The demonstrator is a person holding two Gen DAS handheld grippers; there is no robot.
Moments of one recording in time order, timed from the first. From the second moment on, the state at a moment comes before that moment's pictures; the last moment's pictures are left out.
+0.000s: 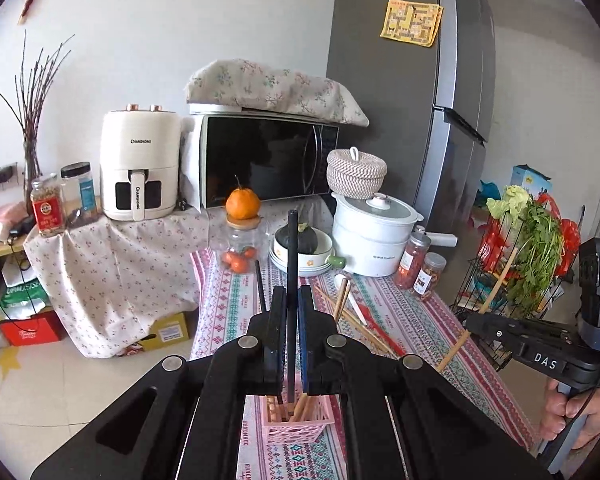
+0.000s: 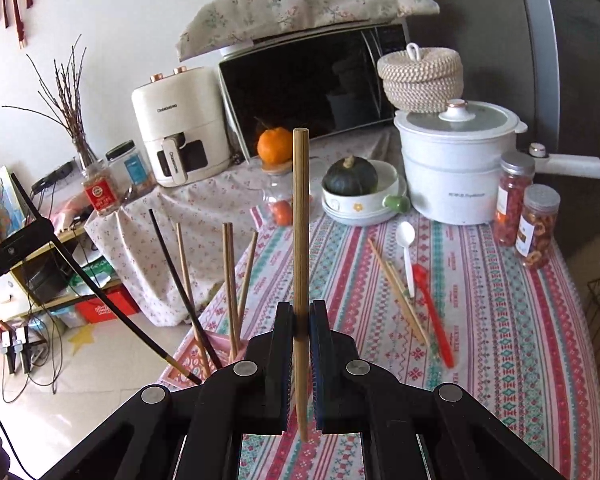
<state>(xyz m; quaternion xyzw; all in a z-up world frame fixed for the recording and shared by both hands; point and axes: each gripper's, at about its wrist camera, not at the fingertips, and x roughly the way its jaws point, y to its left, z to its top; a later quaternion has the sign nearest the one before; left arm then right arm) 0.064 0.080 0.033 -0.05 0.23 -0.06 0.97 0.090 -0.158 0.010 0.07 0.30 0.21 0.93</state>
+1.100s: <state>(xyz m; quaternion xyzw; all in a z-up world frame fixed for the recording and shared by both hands) 0.095 0.098 -0.034 -0.05 0.38 -0.04 0.92 0.092 -0.120 0.029 0.09 0.27 0.26 0.92</state>
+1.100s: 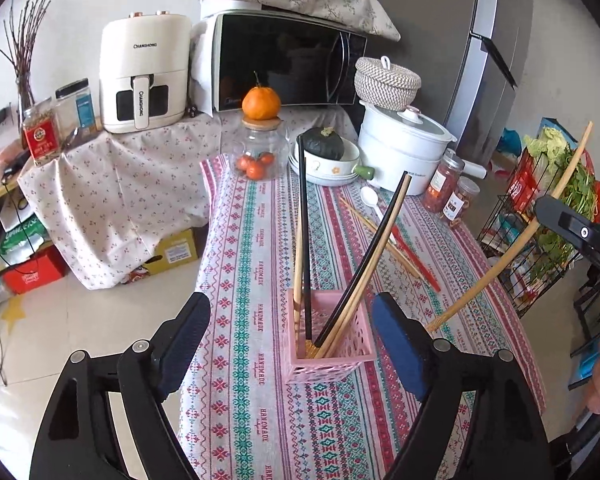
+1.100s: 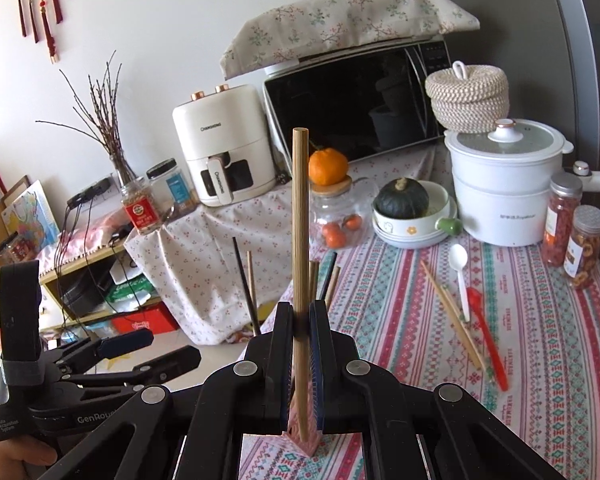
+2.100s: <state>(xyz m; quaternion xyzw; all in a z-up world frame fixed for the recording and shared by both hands) 0.086 0.118 -0.067 -0.03 0.44 -0.04 0.90 0.150 -0.052 -0.036 0.10 0.35 0.27 0.89</state>
